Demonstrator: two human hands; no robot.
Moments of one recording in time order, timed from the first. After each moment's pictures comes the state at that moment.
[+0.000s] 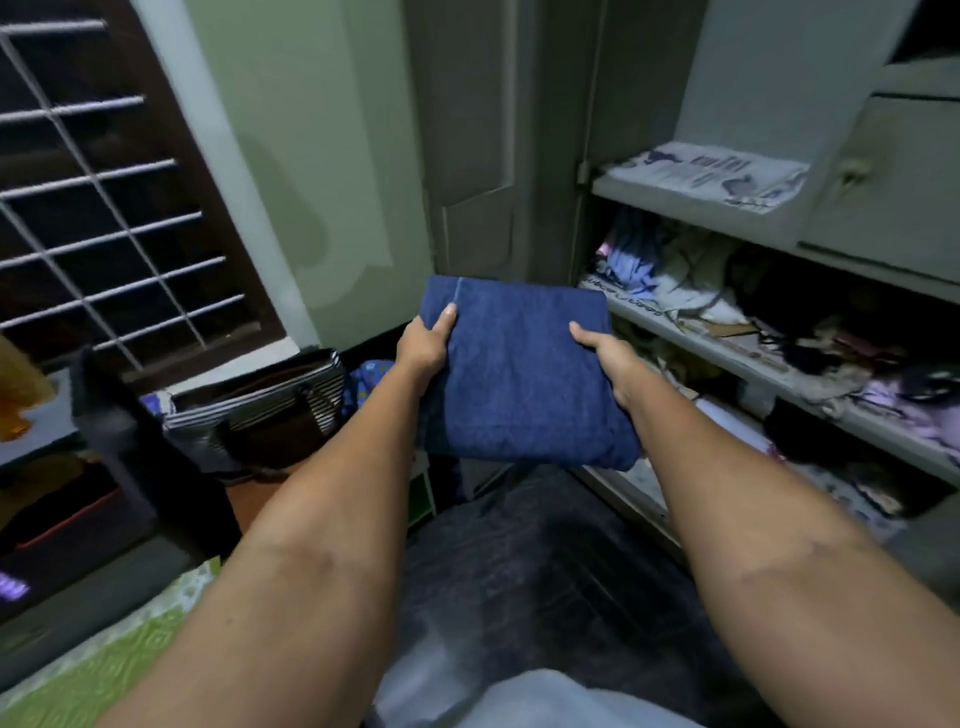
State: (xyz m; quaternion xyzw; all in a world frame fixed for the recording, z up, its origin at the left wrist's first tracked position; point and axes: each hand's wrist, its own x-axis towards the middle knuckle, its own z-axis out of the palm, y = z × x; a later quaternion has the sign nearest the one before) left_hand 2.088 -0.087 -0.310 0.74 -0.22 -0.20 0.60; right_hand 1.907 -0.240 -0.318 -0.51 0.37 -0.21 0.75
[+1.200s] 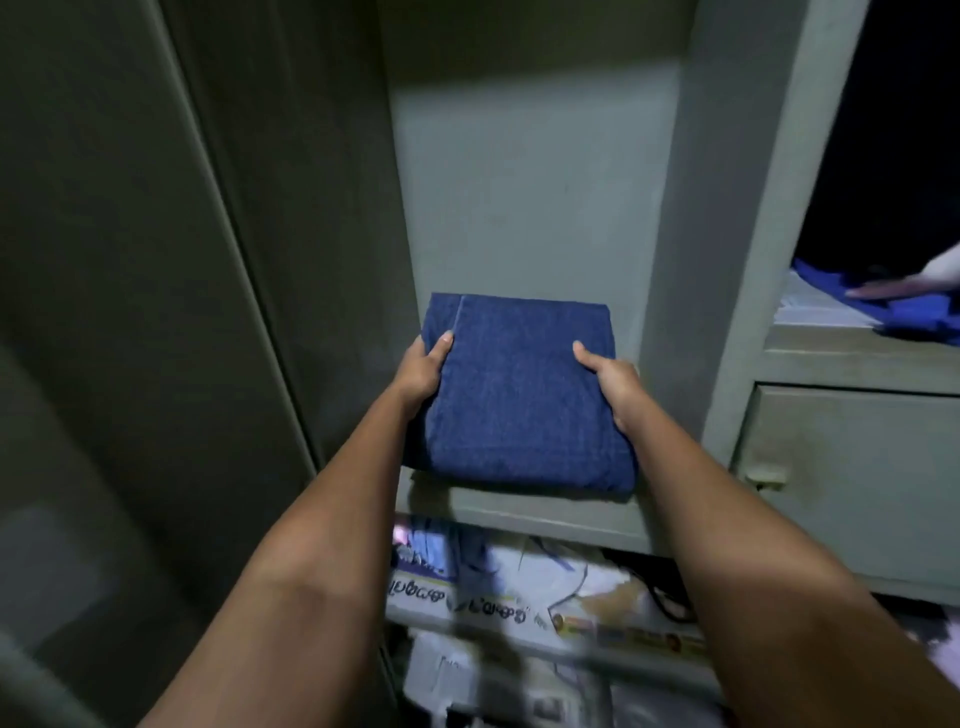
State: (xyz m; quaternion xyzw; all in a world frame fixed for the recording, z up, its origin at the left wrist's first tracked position) left_hand 2.186 -0.802 -0.175 0.55 -0.54 -0.37 0.51; right_hand 1.940 -0.822 -0.196 -0.43 0.48 -0.53 0.55
